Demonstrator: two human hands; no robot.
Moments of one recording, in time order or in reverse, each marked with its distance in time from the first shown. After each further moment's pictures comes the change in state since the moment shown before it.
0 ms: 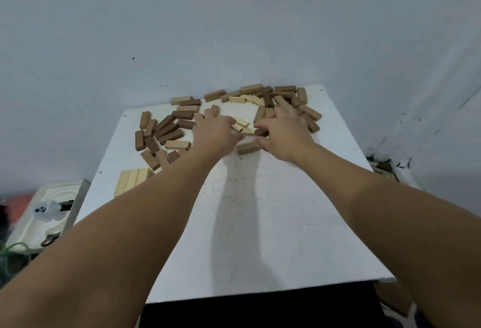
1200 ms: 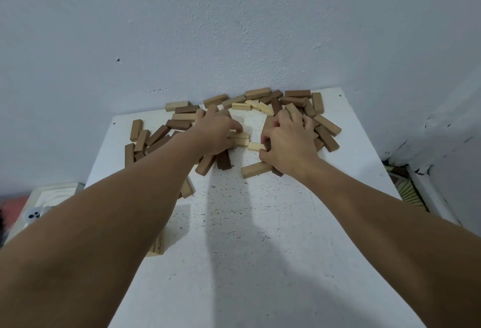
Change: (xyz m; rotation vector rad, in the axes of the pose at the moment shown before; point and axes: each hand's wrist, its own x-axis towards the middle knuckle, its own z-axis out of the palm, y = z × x) left_hand 0.091 -0.025 -0.006 0.223 -0.146 0.338; right_hand 0.059 0.008 0.027 -0.143 0.093 0.001
